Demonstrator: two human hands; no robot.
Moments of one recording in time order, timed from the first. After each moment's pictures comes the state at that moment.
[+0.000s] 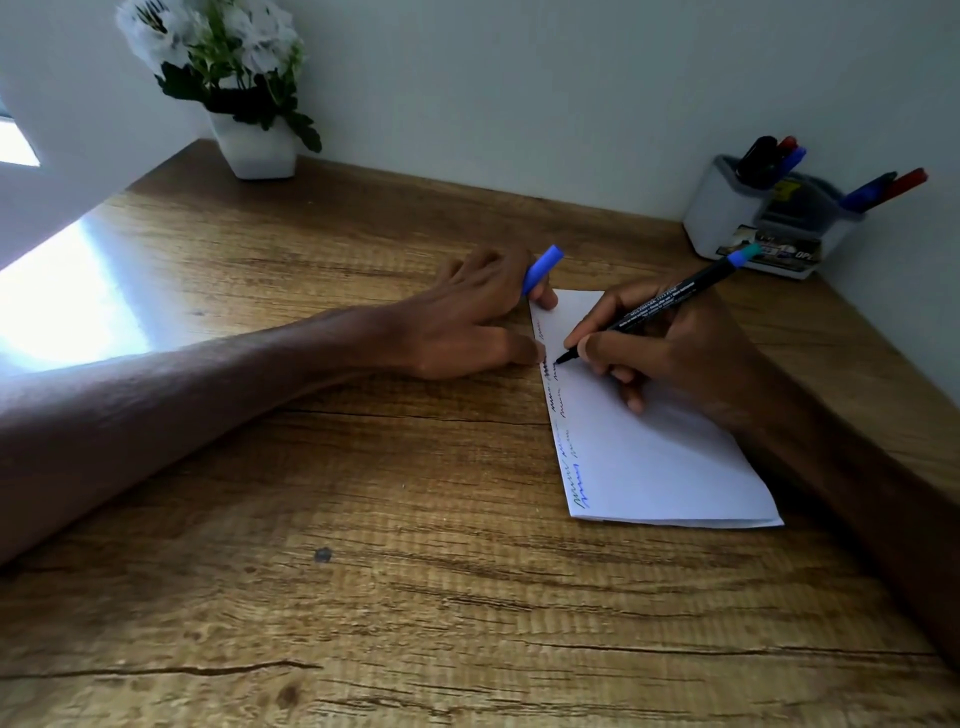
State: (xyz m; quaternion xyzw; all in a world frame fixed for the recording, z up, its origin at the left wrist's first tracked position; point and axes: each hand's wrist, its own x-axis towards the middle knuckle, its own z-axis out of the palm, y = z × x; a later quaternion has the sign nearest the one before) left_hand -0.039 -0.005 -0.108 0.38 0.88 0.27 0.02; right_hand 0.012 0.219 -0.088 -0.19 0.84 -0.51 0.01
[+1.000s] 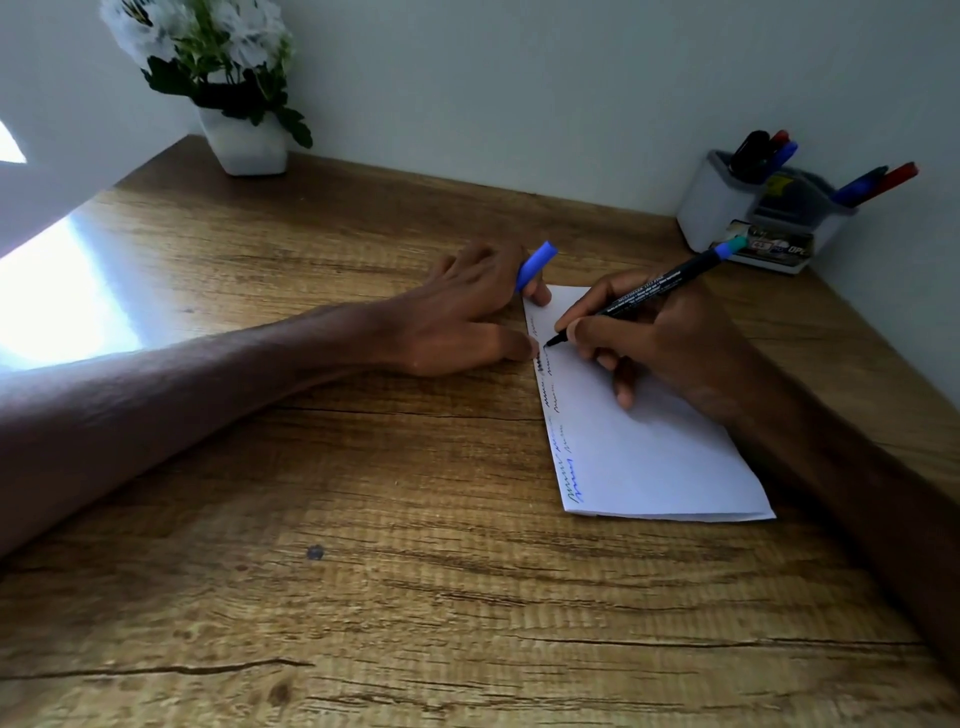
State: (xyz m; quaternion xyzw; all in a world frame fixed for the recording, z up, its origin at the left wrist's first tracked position) left_hand -0.035 -0.005 -0.105 0.38 0.88 0.28 0.02; right_hand 0.014 0.213 -0.085 -0.13 0.84 -0.53 0.02
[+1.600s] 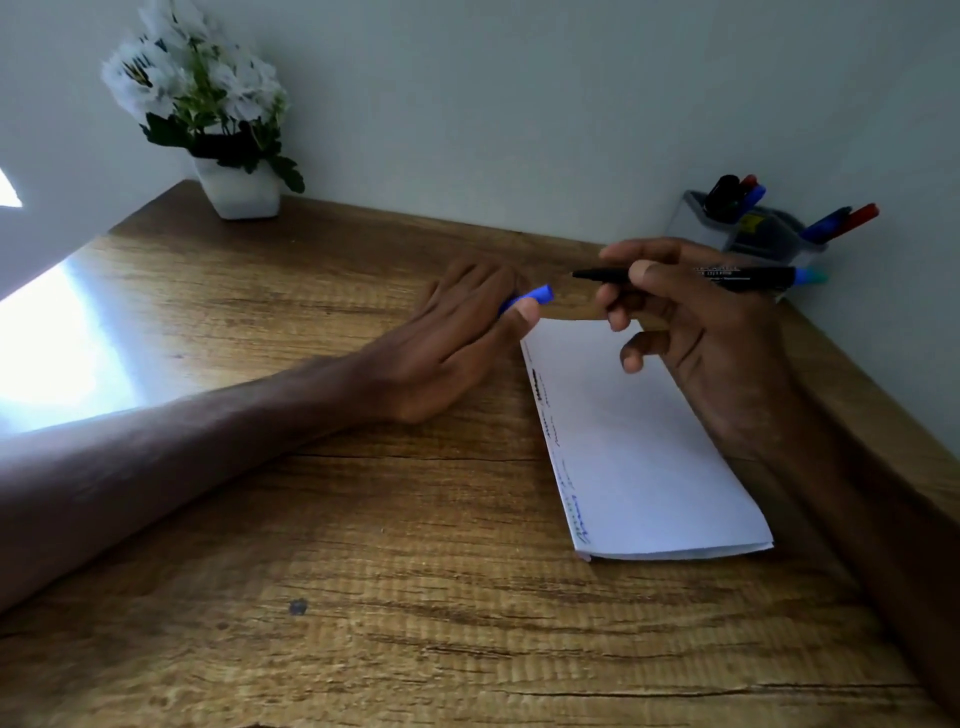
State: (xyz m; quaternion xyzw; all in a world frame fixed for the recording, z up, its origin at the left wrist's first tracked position) left_hand -0.024 -0.004 -0.106 0.39 0.84 0.34 -0.13; right_hand 0.009 0.227 -0.063 -0.16 0.70 -0.69 -0.07
